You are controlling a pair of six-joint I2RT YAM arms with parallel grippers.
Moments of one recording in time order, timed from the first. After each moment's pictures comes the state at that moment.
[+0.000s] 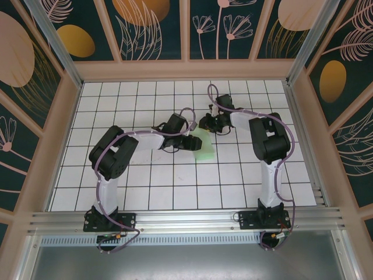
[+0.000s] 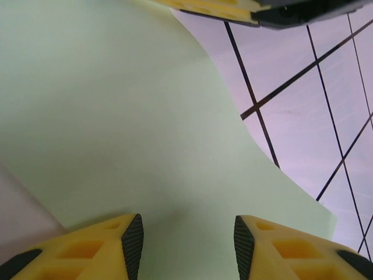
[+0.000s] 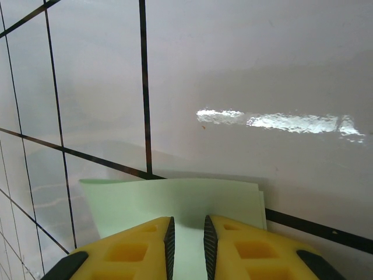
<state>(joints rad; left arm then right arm) -0.66 2.01 1.15 -0.02 0.48 -0.50 0.35 2.11 1.34 -0.26 -0.52 0.52</state>
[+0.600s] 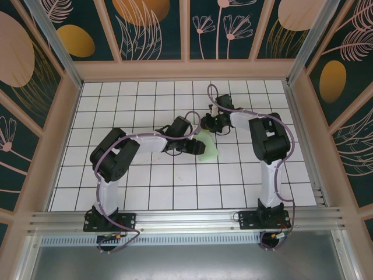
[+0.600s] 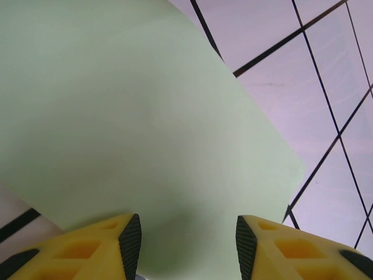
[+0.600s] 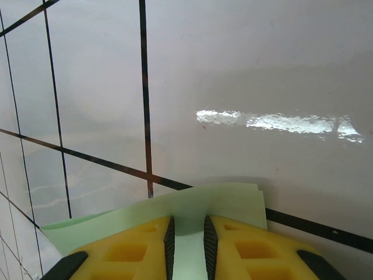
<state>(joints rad) -0.72 2.00 1.15 -0.04 0.46 -0.46 0.35 2.11 1.34 -0.26 -0.52 0.52</state>
